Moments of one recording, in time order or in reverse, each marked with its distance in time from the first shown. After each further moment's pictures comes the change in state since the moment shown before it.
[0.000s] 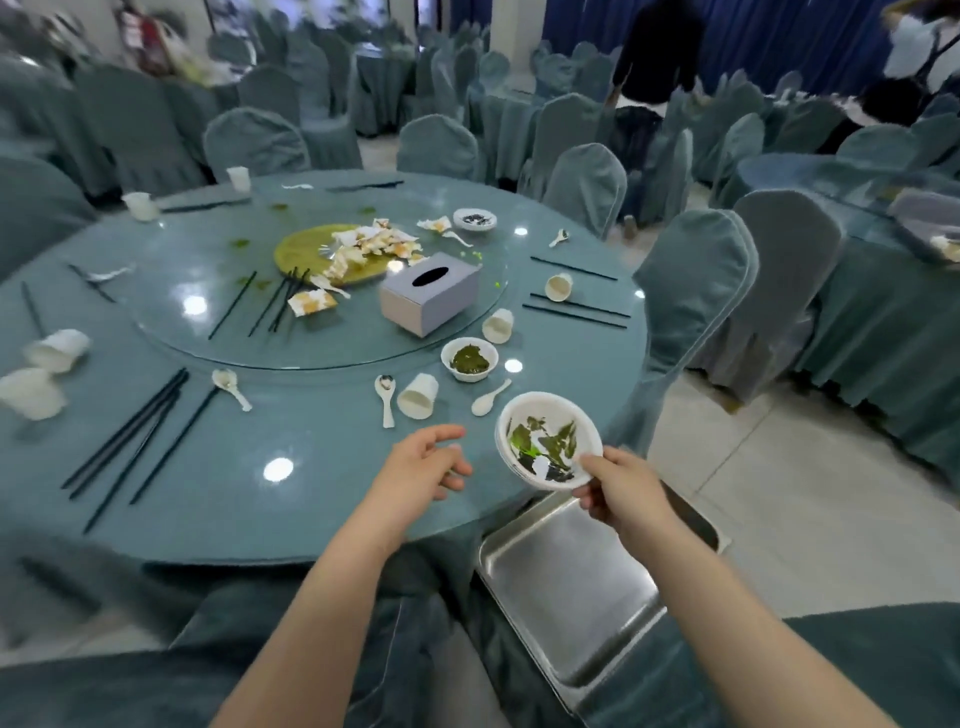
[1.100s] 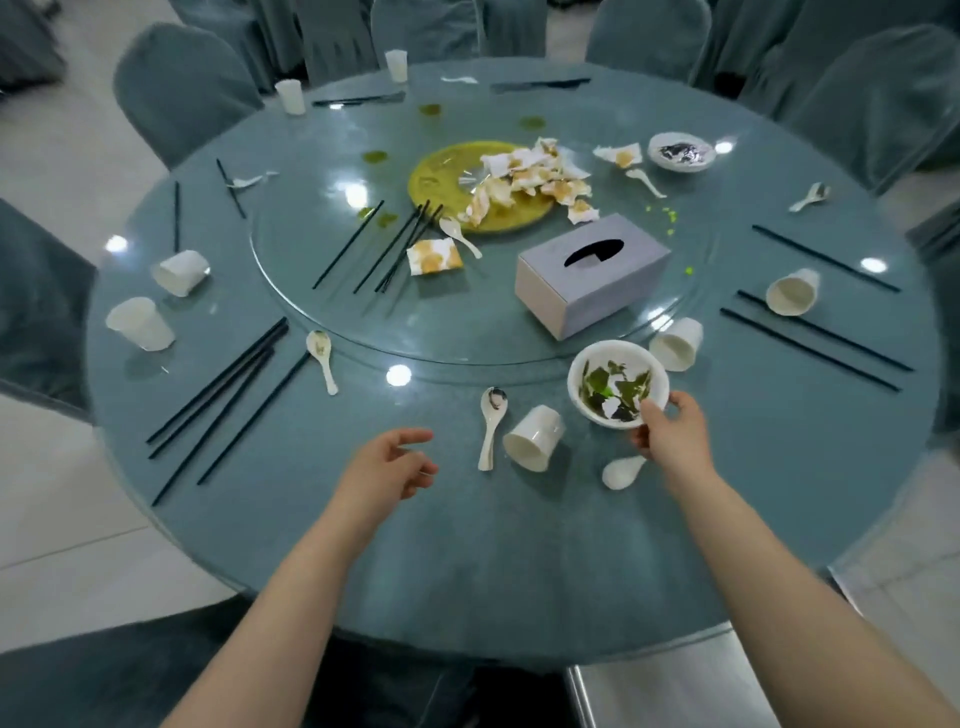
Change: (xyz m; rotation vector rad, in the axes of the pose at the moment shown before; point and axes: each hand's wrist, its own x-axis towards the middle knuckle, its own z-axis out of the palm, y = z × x) left_hand 0.160 -0.049 -0.127 -0.059 0.472 -0.302; right_hand 0.299 -0.031 0.164 -0.188 -0.070 -0.038
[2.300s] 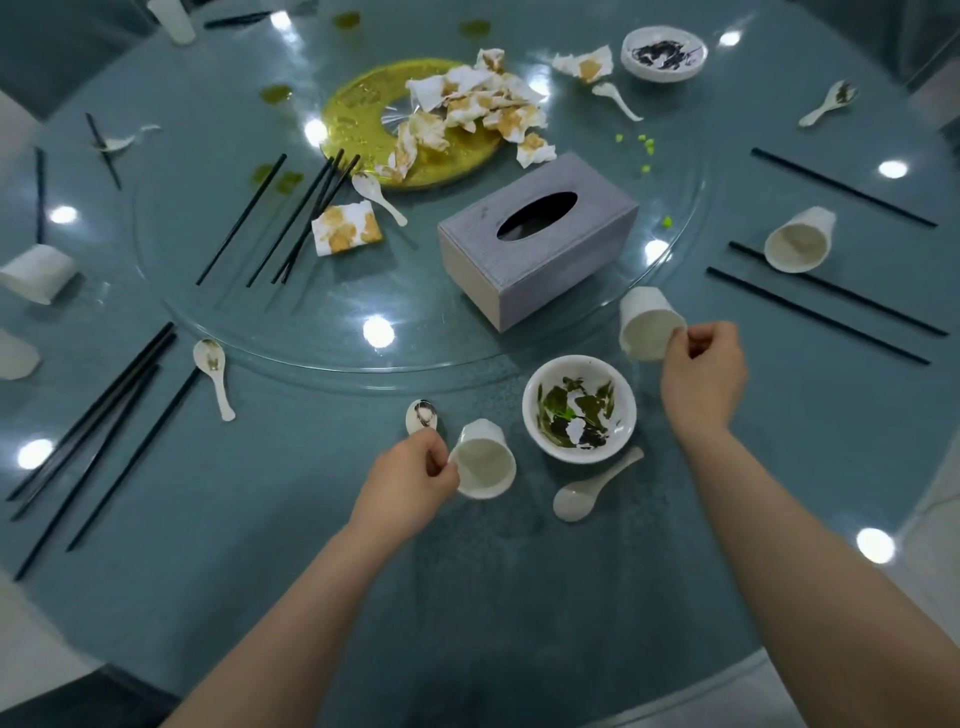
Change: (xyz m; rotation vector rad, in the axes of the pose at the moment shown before) left_hand 0.090 -0.004 0.117 0.666 -0.053 0.123; right_hand 0.136 0.000 -0.025 -0.250 0.356 -0.255
